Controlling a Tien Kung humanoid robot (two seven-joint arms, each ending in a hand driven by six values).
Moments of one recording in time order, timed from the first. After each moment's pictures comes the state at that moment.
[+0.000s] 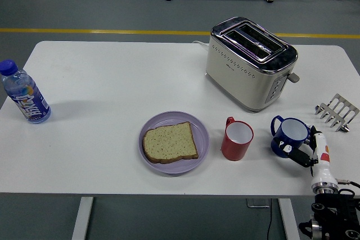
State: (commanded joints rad) left arm -0.20 0.00 -0.41 -0.29 0.36 0.28 0.15; right arm 0.21 -0.17 0.88 0.90 -0.89 -0.62 0.53
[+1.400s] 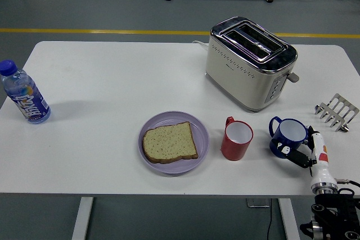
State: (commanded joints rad) left arm -0.20 0.00 -0.40 -0.29 0.34 0.28 0.14; right arm 0.21 -0.17 0.90 0.90 -0.95 -0.61 0.52
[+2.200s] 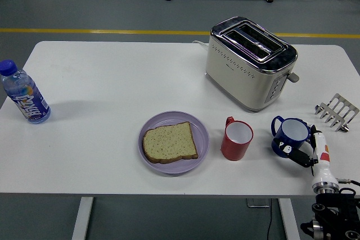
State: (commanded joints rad) left arm -0.20 0.00 -0.40 -0.29 0.33 0.28 0.14; right arm 0.21 -0.17 0.91 0.90 -0.96 -0.62 0.52
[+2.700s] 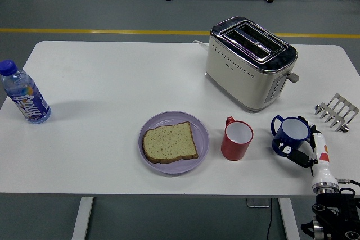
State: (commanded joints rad) left arm -0.20 0.00 -0.40 -0.29 0.34 0.28 0.14; right arm 0.20 -0.17 0.91 0.89 -0.97 -0.60 0.52
